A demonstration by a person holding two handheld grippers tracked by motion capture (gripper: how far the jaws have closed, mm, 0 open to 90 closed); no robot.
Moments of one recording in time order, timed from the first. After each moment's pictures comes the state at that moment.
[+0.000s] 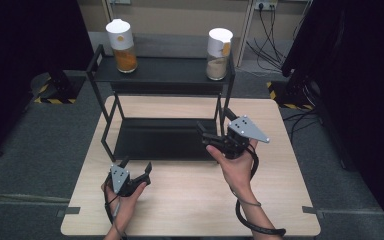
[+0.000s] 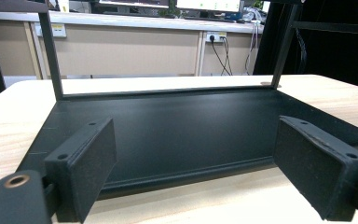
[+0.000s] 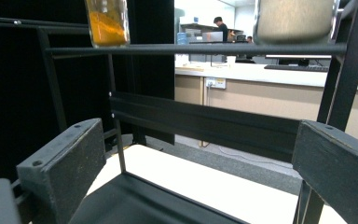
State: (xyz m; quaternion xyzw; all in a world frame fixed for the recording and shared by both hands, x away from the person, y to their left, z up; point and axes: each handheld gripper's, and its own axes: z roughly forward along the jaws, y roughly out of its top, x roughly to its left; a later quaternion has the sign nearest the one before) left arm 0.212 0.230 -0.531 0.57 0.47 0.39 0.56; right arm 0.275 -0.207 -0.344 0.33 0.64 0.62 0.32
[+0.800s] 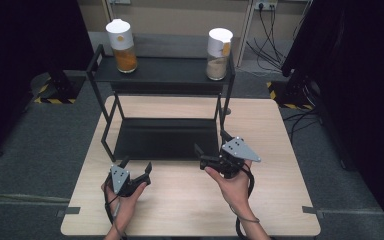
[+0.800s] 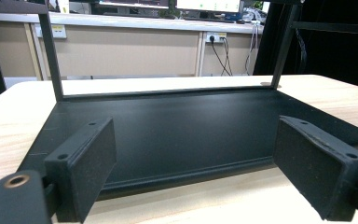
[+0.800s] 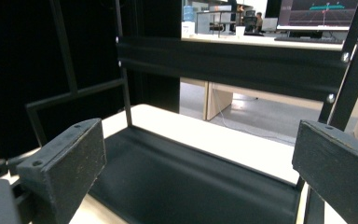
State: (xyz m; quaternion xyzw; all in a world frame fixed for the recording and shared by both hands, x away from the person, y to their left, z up) left arm 0.212 0.230 -0.531 0.57 0.47 0.39 0.56; right arm 0.261 -0.212 -0.391 0.33 0.68 0.59 0.30
